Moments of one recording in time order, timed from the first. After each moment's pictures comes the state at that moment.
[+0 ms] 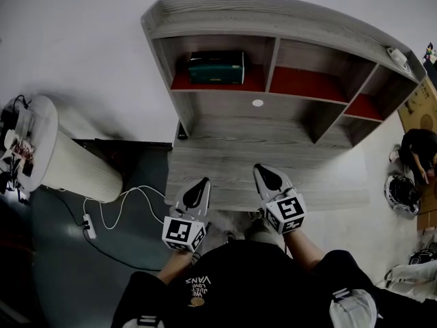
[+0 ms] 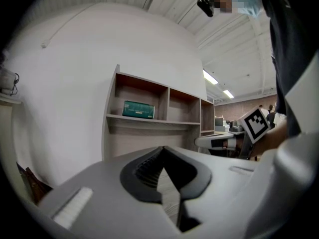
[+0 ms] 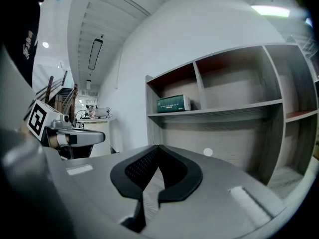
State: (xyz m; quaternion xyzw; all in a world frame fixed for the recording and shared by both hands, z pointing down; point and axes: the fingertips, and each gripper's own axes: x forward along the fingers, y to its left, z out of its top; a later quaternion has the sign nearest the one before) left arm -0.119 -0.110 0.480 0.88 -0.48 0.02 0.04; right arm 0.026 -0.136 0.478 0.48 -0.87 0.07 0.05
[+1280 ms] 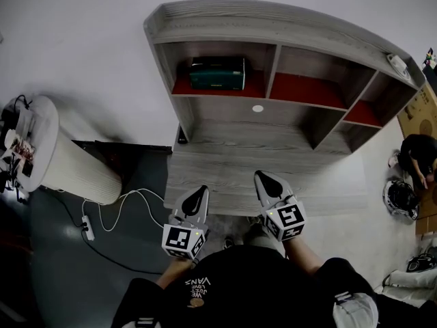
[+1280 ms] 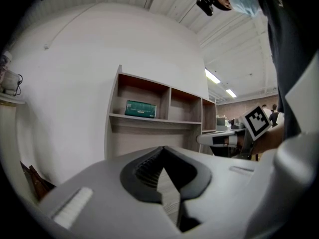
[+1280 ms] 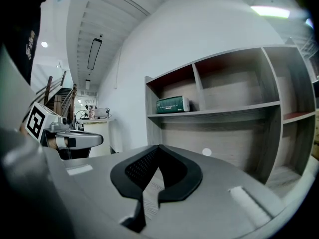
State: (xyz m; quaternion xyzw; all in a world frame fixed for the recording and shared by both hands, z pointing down) left arm -0.123 -0.103 0.484 0.87 -0.49 0.02 0.05; right arm 0.030 -0.131 0.473 0.49 -0.87 0.07 0.05
